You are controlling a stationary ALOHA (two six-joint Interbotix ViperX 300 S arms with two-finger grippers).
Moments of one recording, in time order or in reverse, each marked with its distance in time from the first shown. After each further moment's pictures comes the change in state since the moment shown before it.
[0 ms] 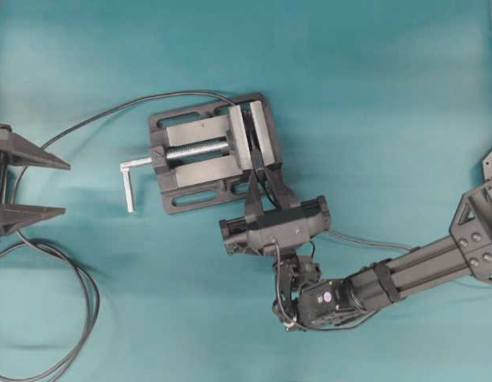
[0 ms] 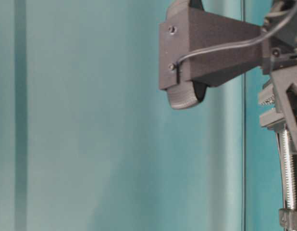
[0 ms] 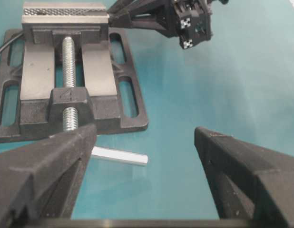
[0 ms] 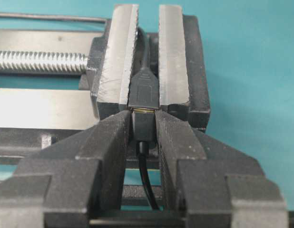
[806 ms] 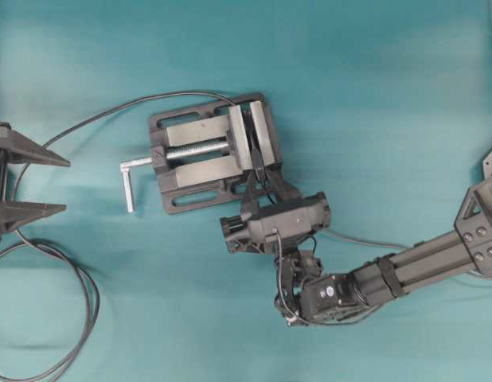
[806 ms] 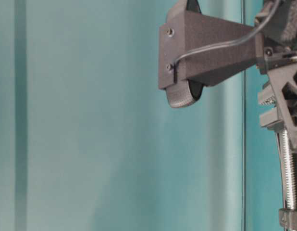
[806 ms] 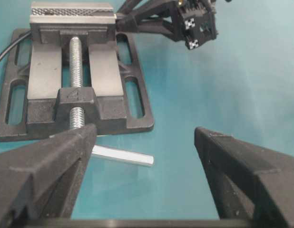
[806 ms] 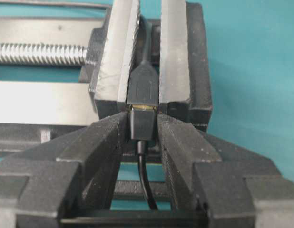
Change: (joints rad) left arm 0.018 0.000 0.000 0.000 -0.002 0.000; right arm -0.012 -0.015 0.020 0.000 0.034 0.002
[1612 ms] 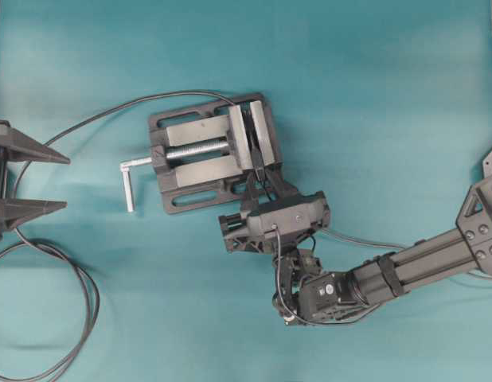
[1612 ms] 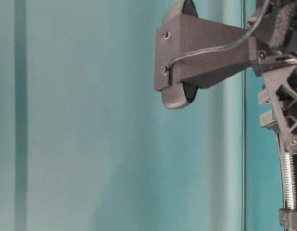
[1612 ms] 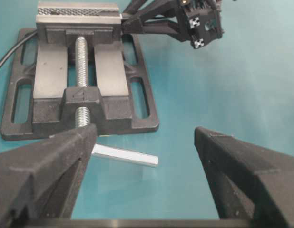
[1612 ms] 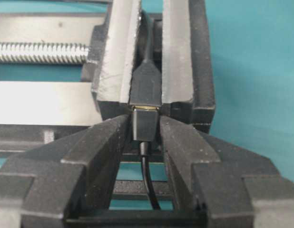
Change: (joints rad) left arm 0.015 0.000 0.000 0.000 0.000 0.003; right arm 0.011 -0.012 -0.011 0.018 -0.012 -0.008
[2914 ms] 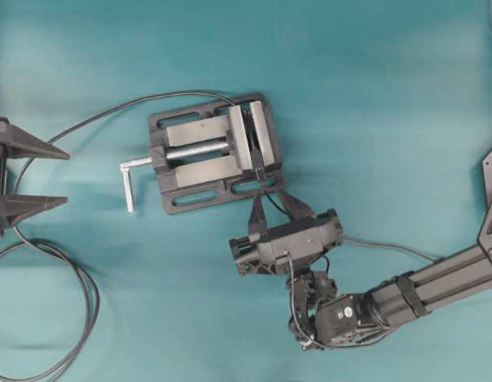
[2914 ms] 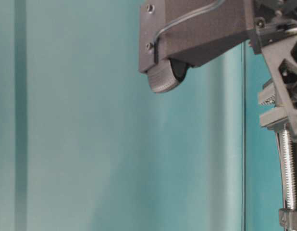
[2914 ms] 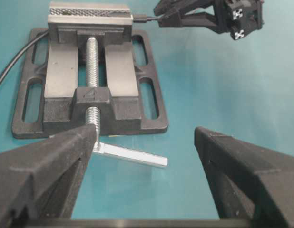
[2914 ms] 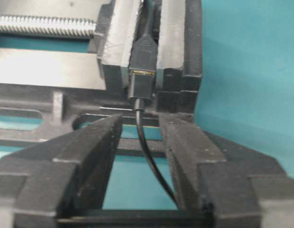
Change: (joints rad) left arm 0.028 0.000 0.002 0.000 0.000 0.003; right arm 0.083 -0.037 0.025 0.049 -0.017 -0.043
